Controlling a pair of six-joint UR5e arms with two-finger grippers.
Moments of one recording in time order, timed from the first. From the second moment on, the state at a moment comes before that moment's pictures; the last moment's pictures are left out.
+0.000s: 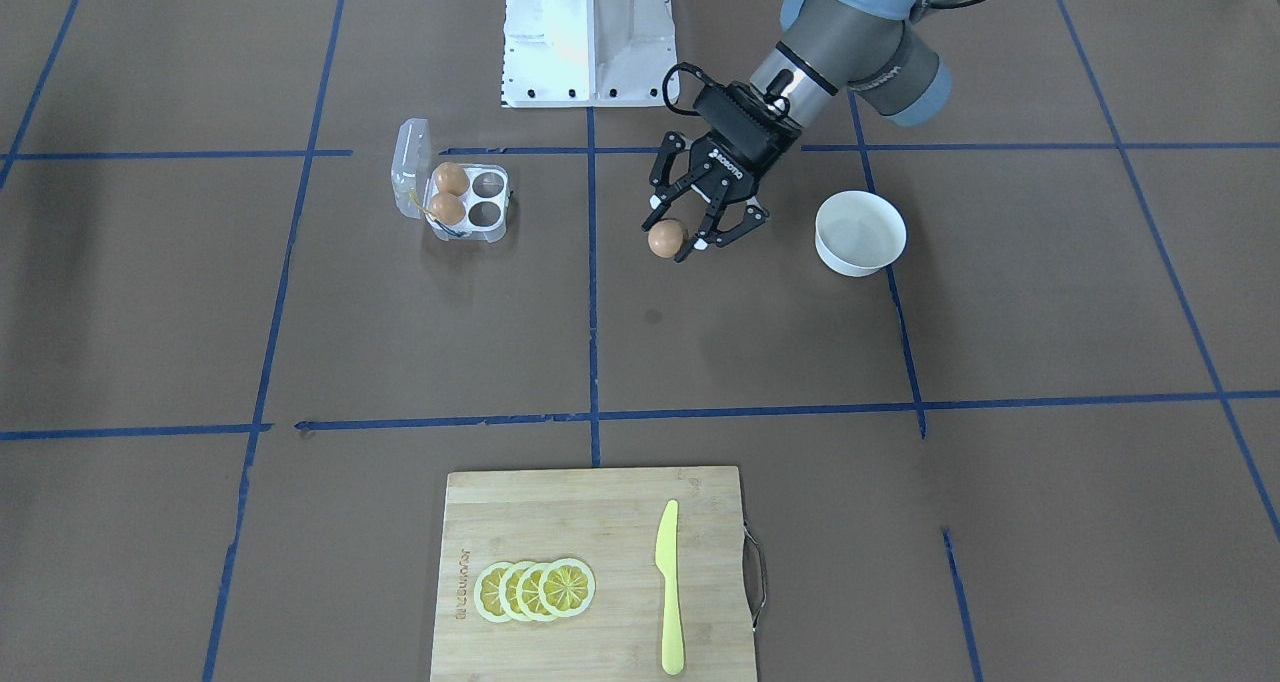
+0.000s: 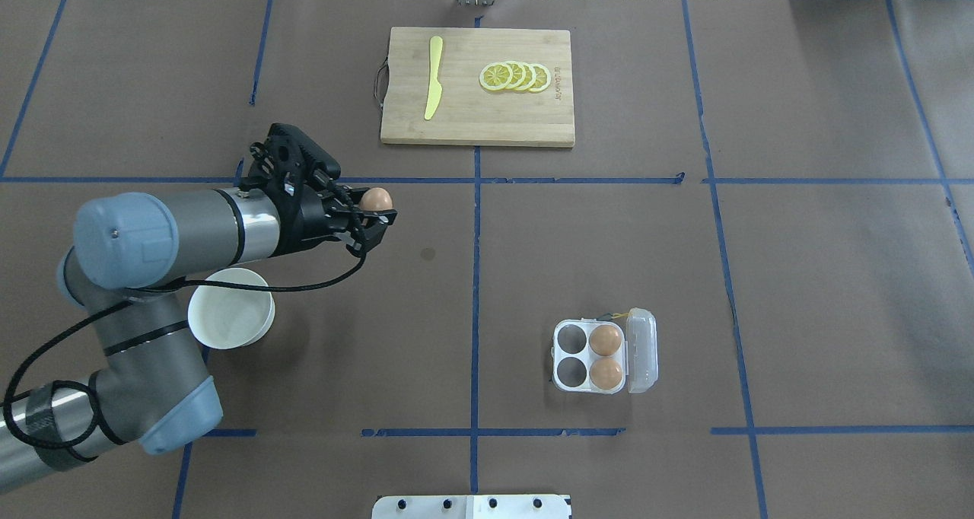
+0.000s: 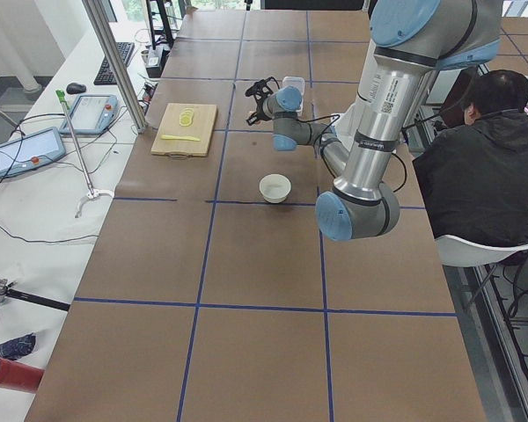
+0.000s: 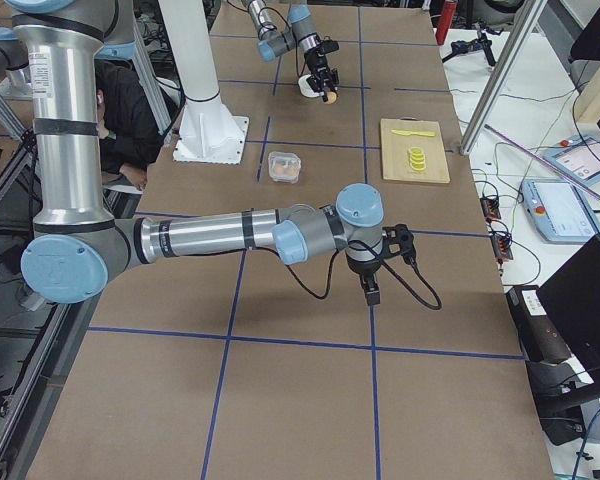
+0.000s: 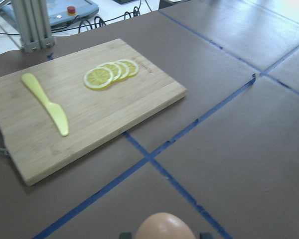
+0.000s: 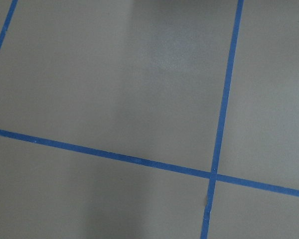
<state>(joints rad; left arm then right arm) -0.44 -1.98 -1.74 -2.55 -1.55 -0.57 1.47 -1.56 1.70 -1.33 2.31 0.15</state>
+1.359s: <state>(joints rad) -0.22 -2.35 -1.26 -2.93 -1.37 -0.26 1.47 -1.56 1.68 -1.33 2.31 0.14</state>
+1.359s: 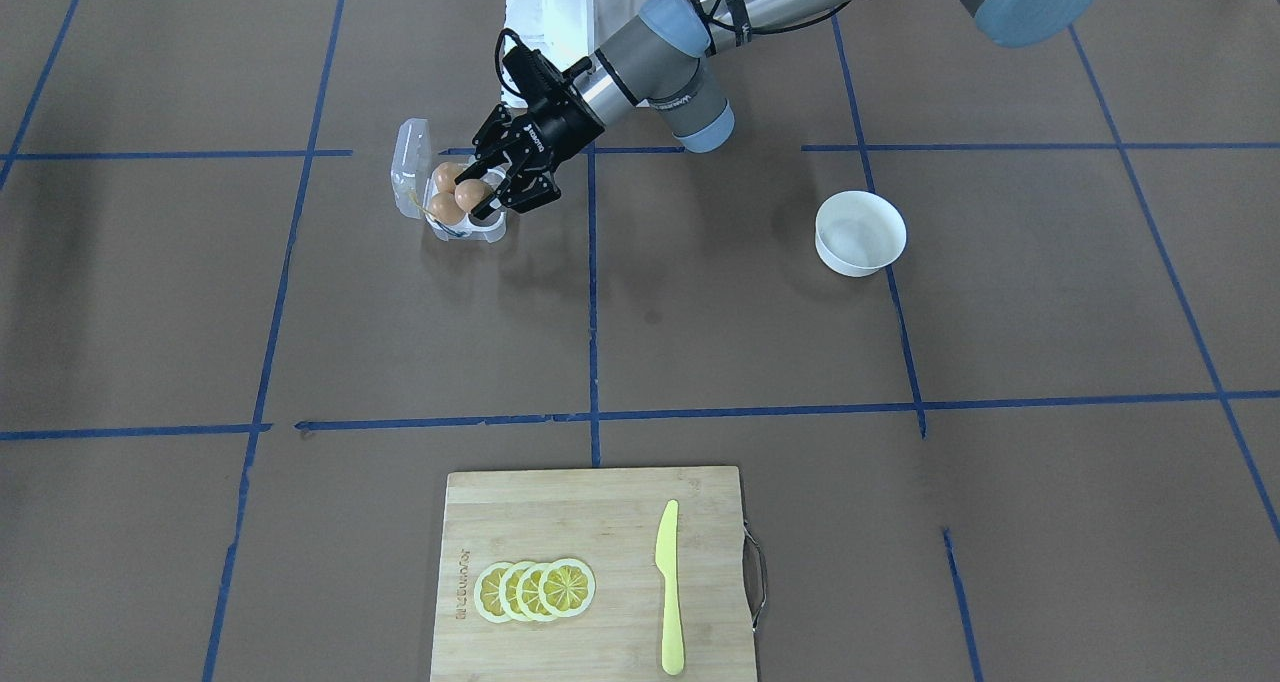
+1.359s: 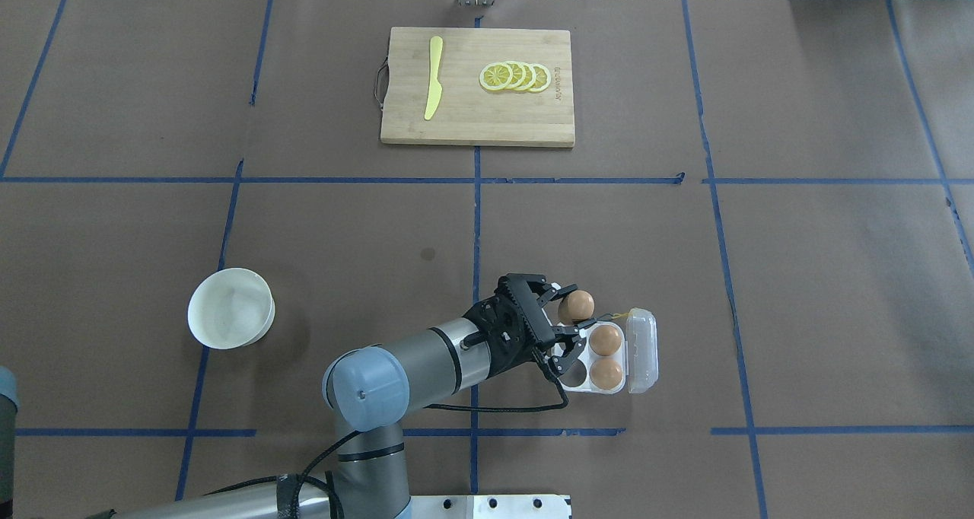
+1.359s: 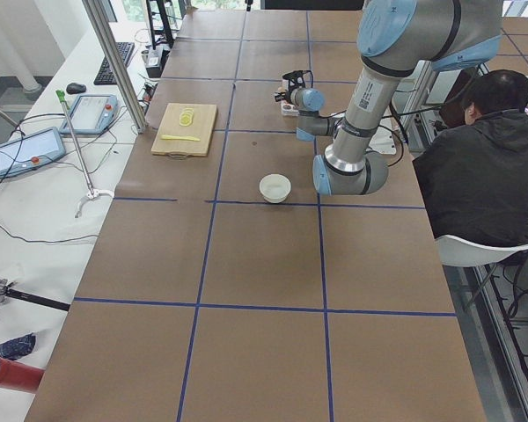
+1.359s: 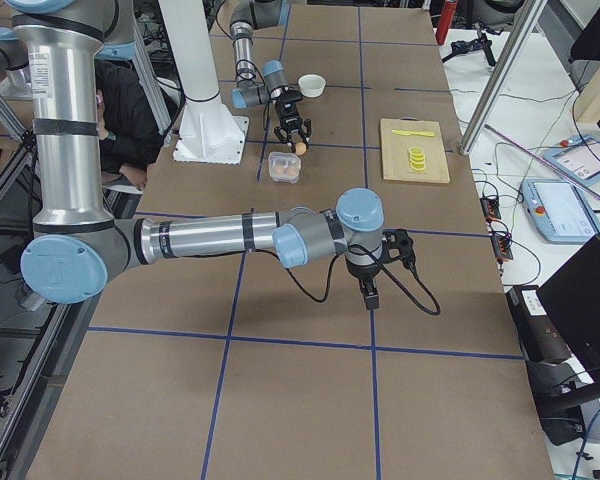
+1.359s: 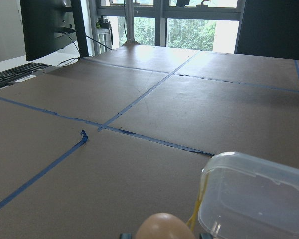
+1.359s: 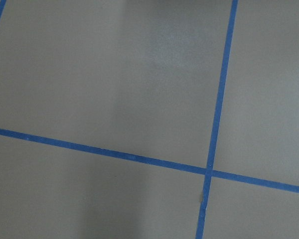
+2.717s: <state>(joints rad) -0.21 -2.35 -1.25 -2.93 -1.40 -0.25 1.47 -1.56 1.68 -1.33 2.31 0.14</state>
